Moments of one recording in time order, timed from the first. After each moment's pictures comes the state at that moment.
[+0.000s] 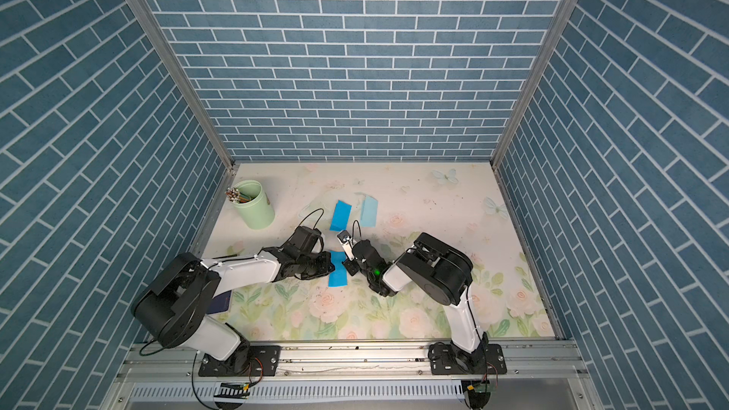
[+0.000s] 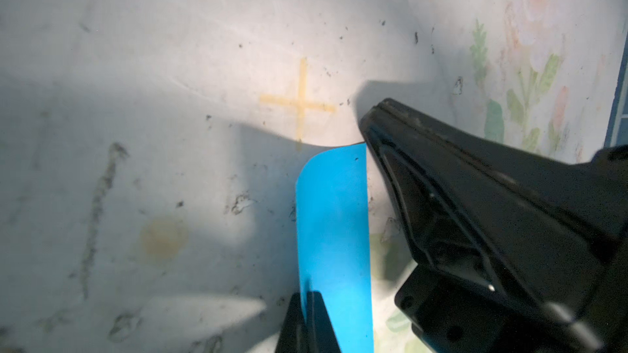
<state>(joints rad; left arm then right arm) -0.59 1.55 0.65 -0.10 0.26 -0.74 0.94 2.03 0.75 0.78 0.15 -0.03</state>
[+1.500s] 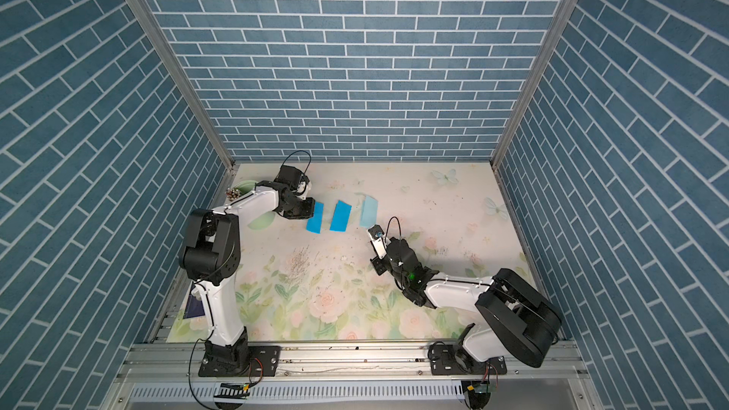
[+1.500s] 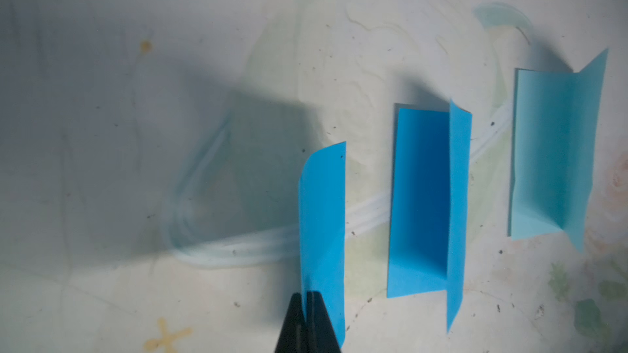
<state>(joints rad) -0.21 2.00 1.47 -0.62 0.19 -0.18 0.86 1.41 0.46 0.55 0.16 -0.02</state>
